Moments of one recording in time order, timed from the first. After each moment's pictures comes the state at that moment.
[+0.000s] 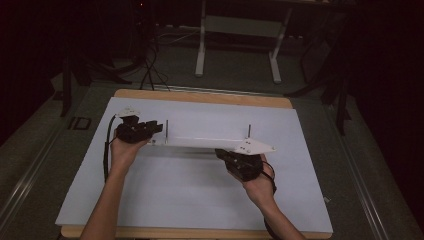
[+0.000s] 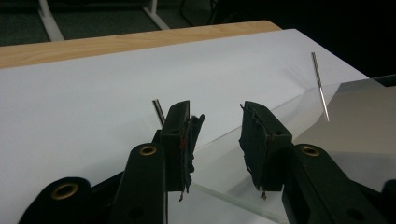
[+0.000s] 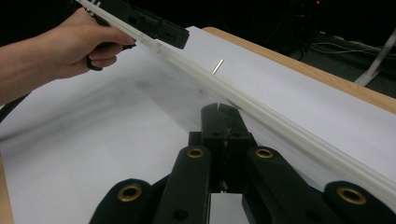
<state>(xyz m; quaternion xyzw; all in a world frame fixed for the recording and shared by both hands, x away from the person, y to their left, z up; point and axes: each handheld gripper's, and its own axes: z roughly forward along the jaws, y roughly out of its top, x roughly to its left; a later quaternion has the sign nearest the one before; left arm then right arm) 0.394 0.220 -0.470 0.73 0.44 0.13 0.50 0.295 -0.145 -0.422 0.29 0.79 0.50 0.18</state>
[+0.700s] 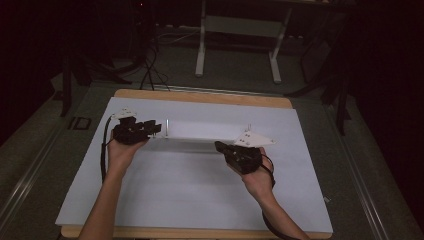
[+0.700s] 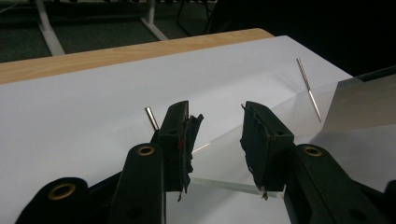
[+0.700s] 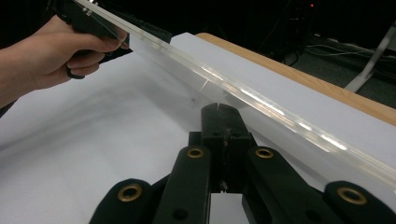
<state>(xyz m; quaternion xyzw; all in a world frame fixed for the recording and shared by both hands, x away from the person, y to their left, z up) 0.383 0.223 -0.461 0.73 0.43 0.15 0.51 0.309 -0.142 -0.414 0.30 0.79 0.51 0.18</state>
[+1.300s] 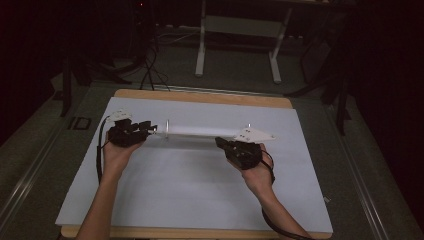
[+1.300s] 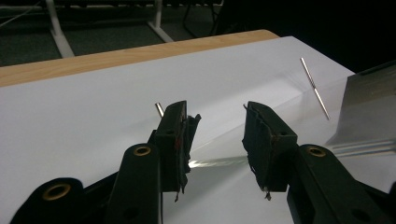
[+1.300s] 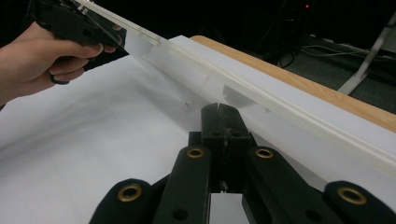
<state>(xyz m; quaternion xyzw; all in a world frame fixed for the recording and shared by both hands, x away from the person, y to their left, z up) 0.373 0.233 -0.461 0.73 0.43 0.16 0.51 0.317 -0.142 -0.409 0.30 0.79 0.51 0.18</state>
